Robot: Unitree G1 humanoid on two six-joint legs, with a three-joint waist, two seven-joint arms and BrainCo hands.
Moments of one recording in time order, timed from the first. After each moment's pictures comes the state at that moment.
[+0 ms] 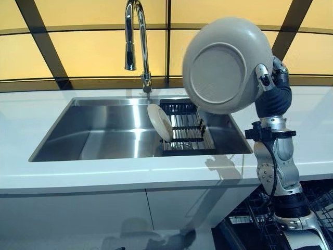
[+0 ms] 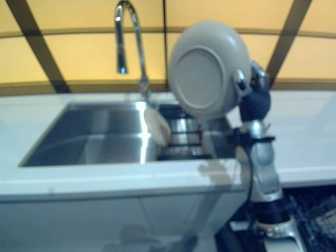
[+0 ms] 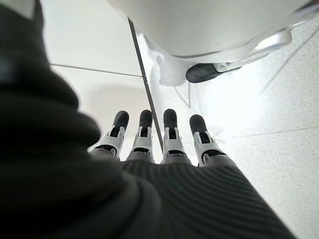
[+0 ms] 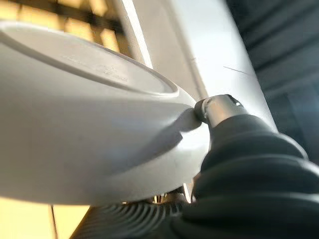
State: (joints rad) left arm 0.07 0.24 -0.30 1.21 -0.13 -0.09 -0.07; right arm -0.38 -0.53 0.03 -0.19 0.49 -0.28 -0.17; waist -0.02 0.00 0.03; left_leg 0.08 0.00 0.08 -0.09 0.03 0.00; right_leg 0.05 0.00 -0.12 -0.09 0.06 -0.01
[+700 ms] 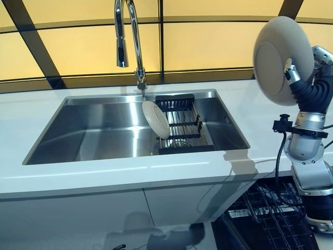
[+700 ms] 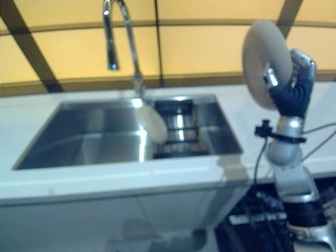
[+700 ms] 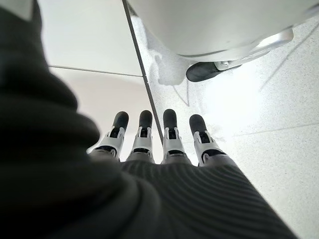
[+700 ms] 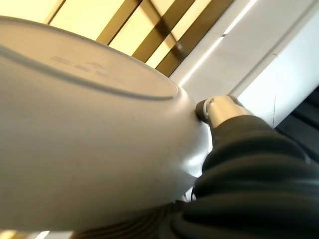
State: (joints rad) left arm 0.08 0.23 -0.26 1.19 -0.13 -0.09 -0.07; right arm -0.35 -0.73 -0.08 -0.19 -0.08 -0.16 -0.55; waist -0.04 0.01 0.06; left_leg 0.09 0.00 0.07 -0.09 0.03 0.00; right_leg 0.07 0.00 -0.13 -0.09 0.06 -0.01
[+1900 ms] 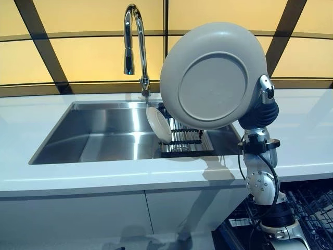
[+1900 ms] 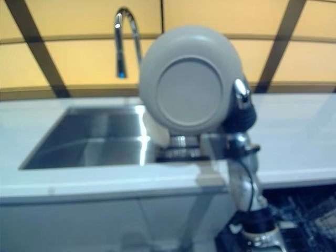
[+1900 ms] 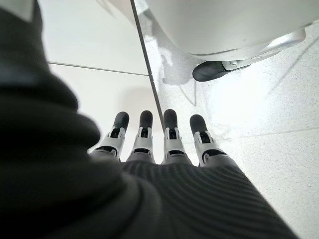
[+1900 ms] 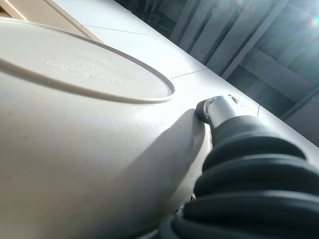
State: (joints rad) left arm 0.08 0.24 -0.28 1.20 -0.13 -0.08 -0.07; right arm -0.33 -0.33 0.07 -0.24 1.11 -0.25 0.22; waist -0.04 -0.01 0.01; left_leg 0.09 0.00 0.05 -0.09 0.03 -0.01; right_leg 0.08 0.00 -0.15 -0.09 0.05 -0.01
